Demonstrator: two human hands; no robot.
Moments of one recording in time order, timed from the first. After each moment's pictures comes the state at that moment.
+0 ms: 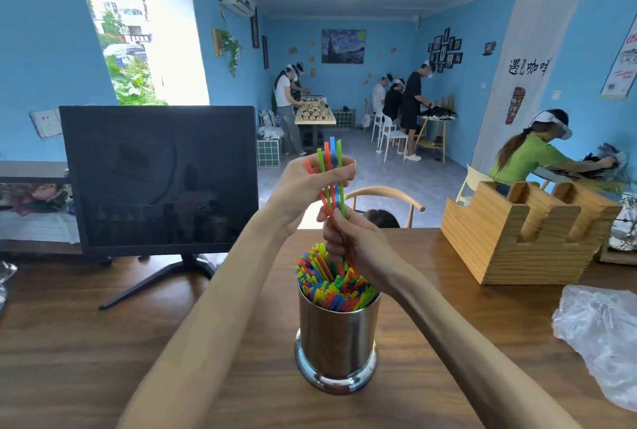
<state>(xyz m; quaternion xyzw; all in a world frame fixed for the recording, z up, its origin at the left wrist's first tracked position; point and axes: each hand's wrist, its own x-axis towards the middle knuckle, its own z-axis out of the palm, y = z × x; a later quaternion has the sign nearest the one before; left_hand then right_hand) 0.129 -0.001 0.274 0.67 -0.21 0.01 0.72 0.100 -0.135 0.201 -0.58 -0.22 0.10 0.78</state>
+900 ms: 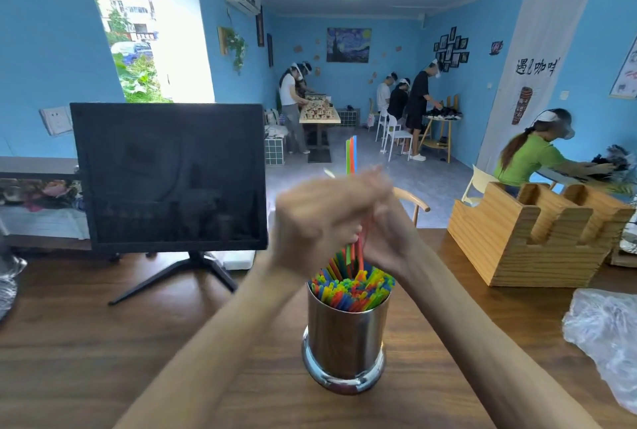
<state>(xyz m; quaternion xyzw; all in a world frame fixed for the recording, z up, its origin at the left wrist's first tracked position) 0.062 0.005 0.256 0.63 -0.43 0.56 0.33 0.112 -0.122 0.231 -0.29 -0.09 0.12 0.94</state>
